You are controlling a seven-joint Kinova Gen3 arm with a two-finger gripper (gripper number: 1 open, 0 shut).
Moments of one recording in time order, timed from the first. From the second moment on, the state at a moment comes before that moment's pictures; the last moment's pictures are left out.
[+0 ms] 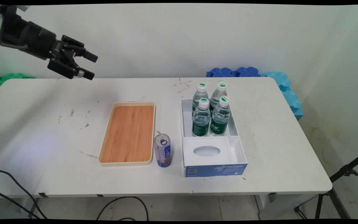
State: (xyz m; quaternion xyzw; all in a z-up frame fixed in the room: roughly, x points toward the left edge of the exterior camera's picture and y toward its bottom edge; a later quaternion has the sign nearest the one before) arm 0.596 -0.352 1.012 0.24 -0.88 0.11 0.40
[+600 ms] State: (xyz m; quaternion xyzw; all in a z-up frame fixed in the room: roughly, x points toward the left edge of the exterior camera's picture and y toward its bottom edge) arm 0.511 -0.375 1.011 0.25 -0.87 0.11 0.42
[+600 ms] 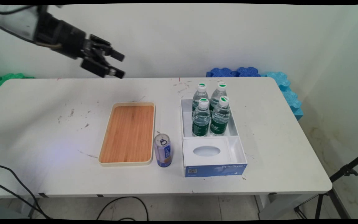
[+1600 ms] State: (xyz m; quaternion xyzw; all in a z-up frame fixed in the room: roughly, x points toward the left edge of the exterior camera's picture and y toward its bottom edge) arm 0.378 -0.408 0.917 0.24 -0.88 0.08 0.40
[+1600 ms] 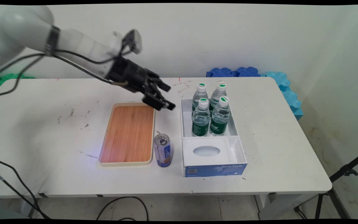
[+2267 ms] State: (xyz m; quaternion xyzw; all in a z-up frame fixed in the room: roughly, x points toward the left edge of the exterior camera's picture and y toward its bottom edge) arm 0.325 -0.431 0.855 0.24 -0.88 0.09 0.40
